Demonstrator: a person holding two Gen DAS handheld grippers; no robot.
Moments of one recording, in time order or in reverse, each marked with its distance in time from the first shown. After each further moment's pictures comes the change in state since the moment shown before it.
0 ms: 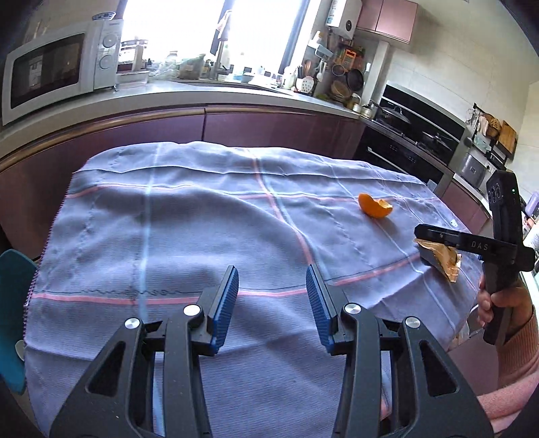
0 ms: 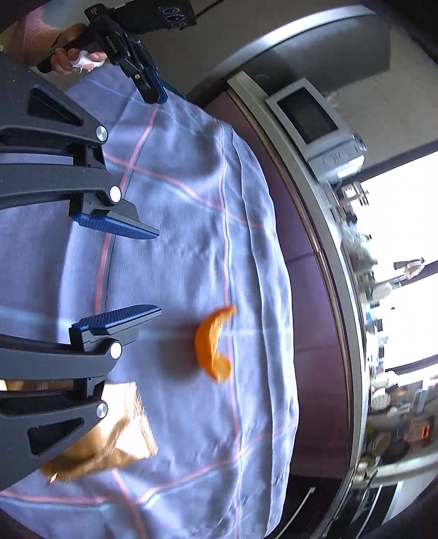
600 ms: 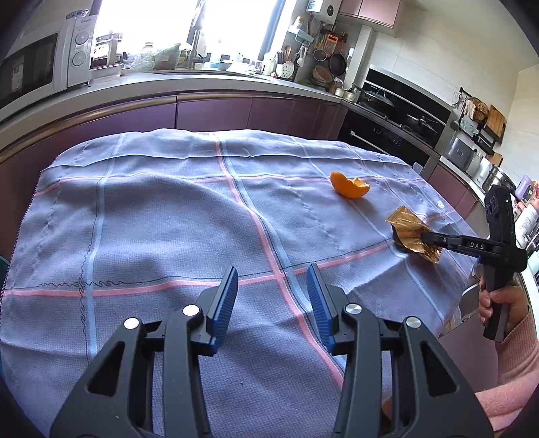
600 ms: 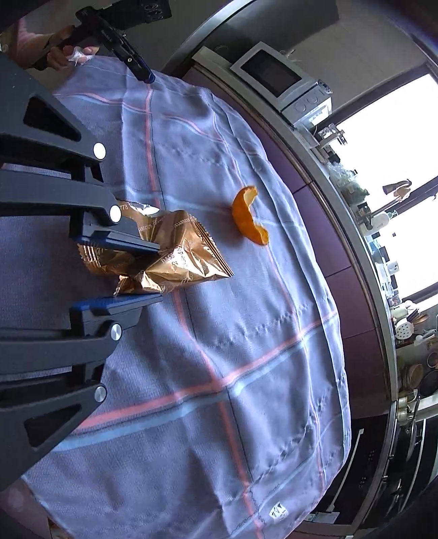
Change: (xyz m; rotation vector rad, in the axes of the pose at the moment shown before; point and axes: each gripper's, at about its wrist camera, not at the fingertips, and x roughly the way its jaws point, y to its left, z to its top) left arm 0.020 -0.029 -0.003 0.042 0.054 -0.061; right arm -0.022 -0.076 -0.036 0.172 0.014 0.047
